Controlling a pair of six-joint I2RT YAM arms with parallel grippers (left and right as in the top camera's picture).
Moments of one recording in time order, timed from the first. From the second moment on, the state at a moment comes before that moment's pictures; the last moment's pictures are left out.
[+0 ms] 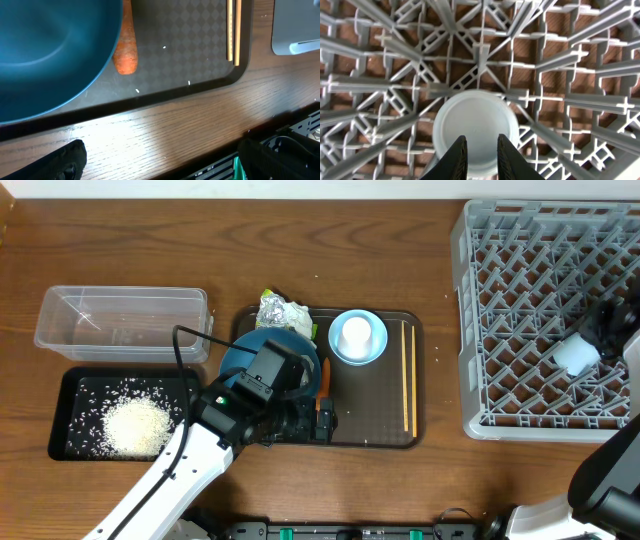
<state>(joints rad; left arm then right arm) -0.57 1.19 0.93 -0.93 0.30 -0.52 -0.46 1.72 1.33 -0.72 0.13 0.26</state>
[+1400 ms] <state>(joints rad) -0.57 1.19 0.93 -0.93 0.30 -0.52 -0.46 1.88 1.57 -0.98 0.11 0.26</state>
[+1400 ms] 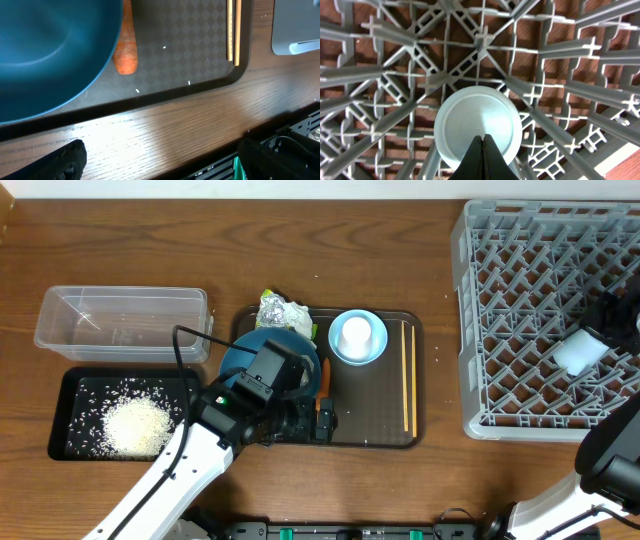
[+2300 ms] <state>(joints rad) -0.57 1.19 0.93 -0.93 0.30 -0.52 -0.20 1.85 2.03 -1.31 -0.34 0.25</state>
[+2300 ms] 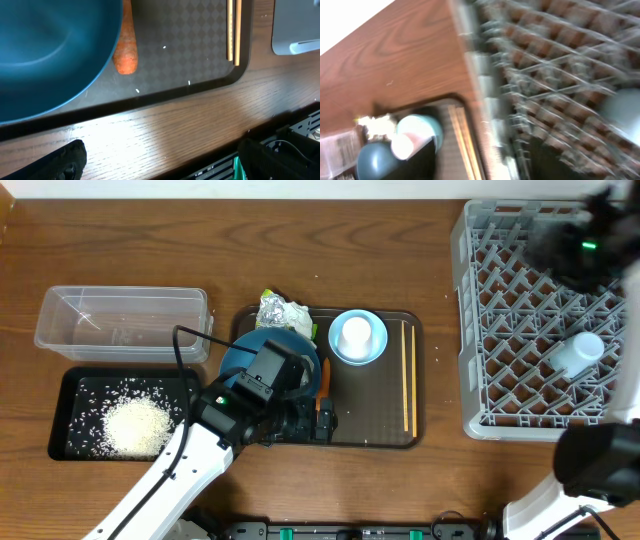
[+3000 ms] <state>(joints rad) -0.57 1.19 0.93 -0.93 0.30 -0.52 0.48 2.02 1.91 -0.99 -0.10 0.29</state>
